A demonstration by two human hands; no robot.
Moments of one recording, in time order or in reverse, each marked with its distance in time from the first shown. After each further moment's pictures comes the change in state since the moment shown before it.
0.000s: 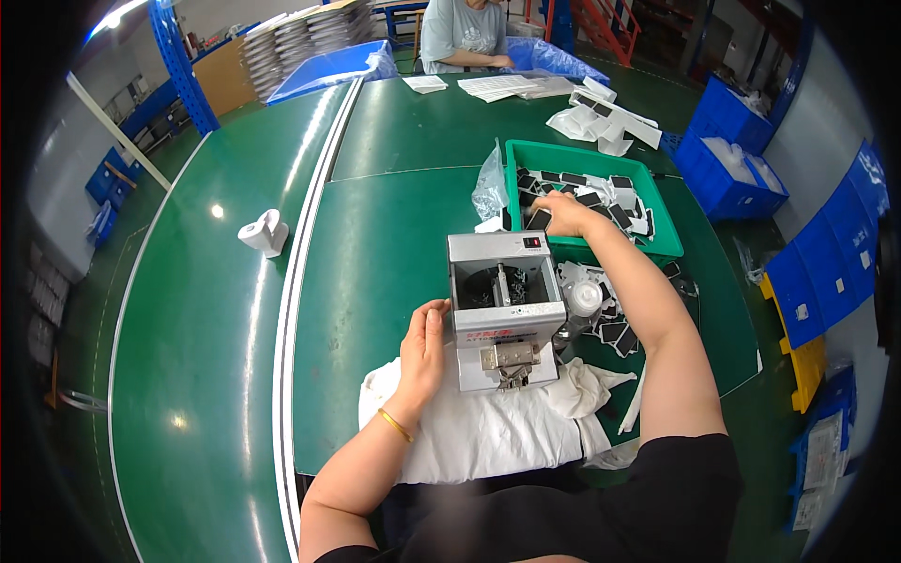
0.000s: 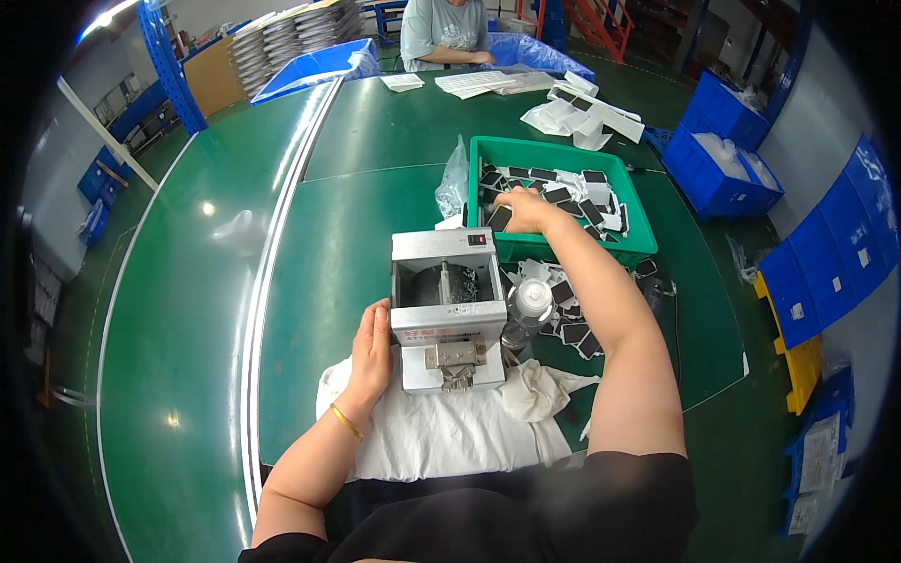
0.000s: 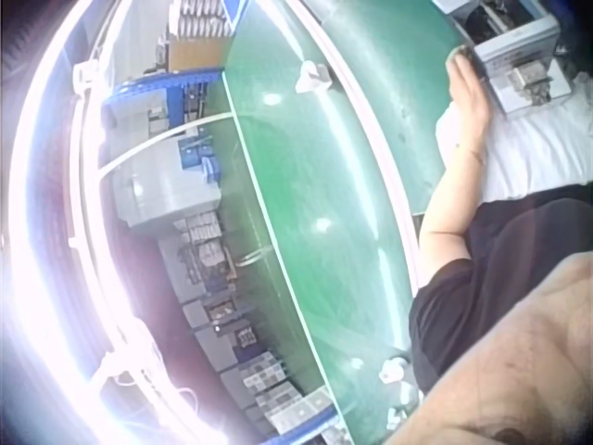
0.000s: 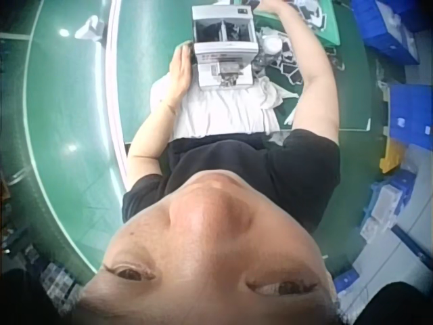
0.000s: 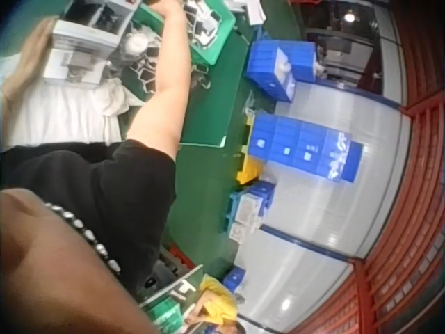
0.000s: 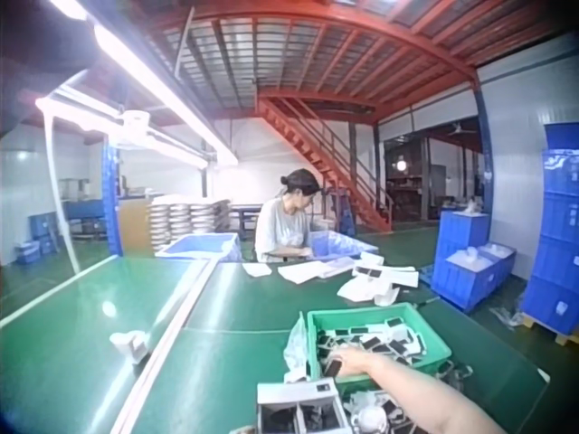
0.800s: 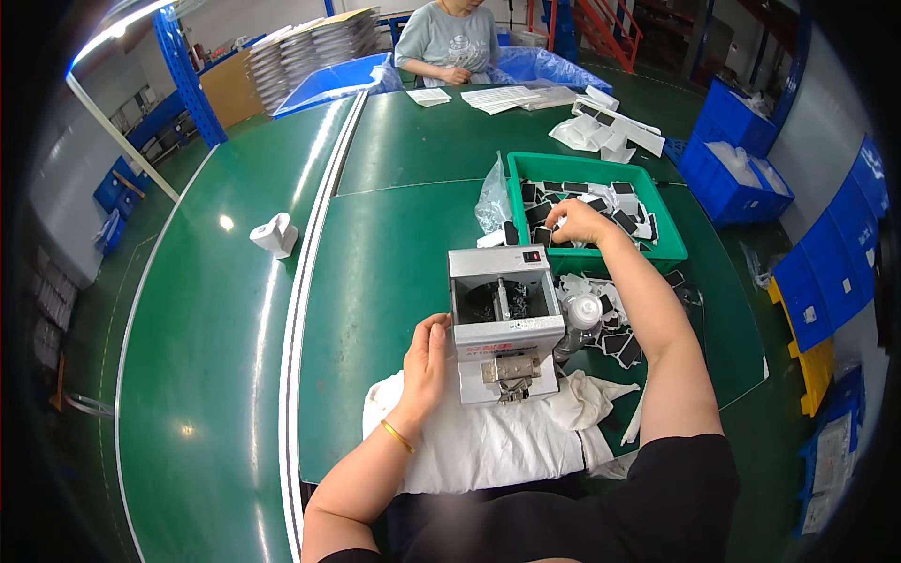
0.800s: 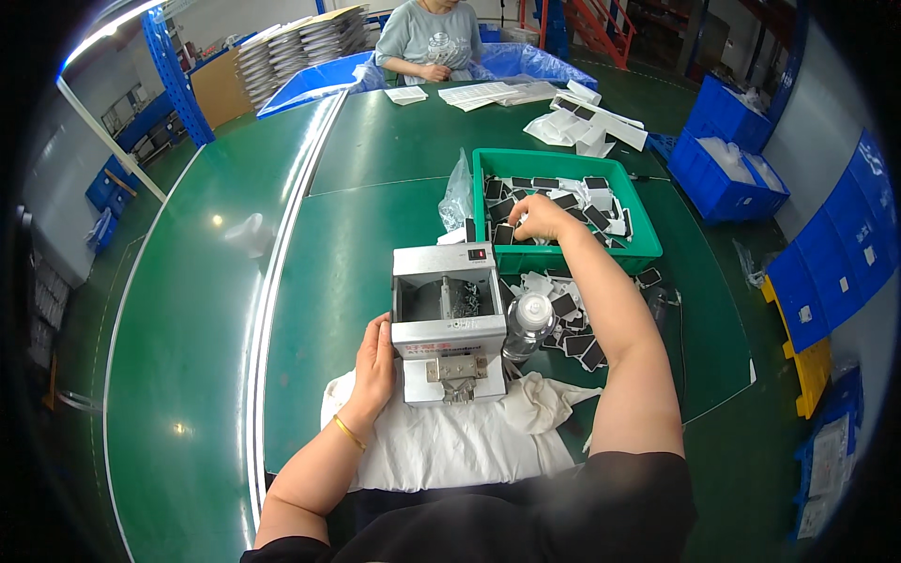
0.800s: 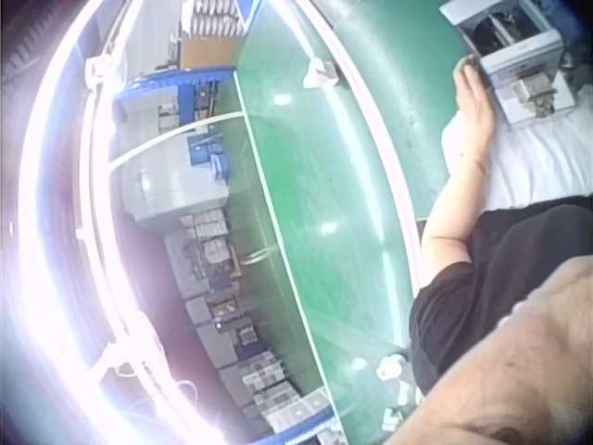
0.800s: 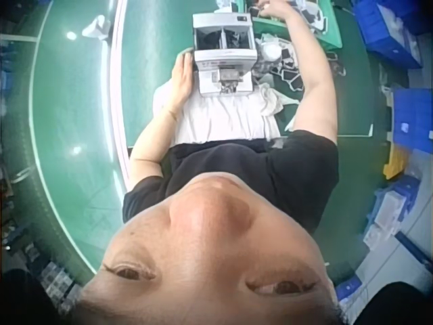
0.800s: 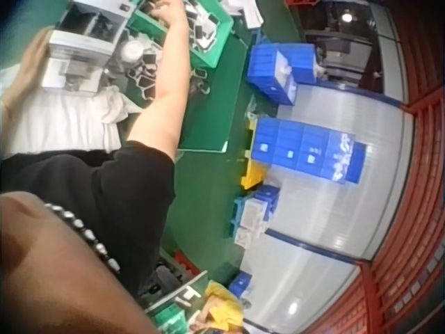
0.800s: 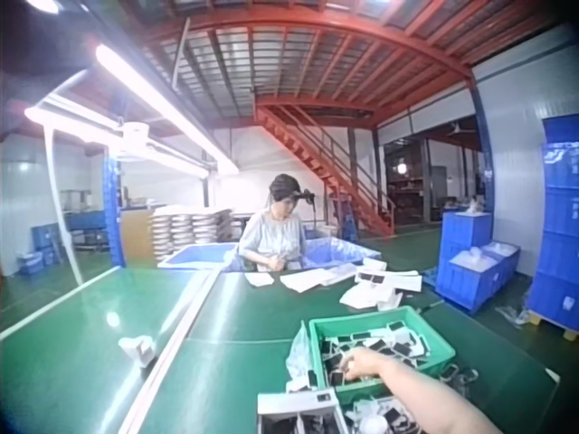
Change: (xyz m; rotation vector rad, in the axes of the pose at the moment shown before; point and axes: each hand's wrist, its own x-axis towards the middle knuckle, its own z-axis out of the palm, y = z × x) left_hand 0.002 -0.015 0.000 -0.120 -0.059 -0.039; right_hand -0.010 0.018 -0.016 0.274 0.042 0.015
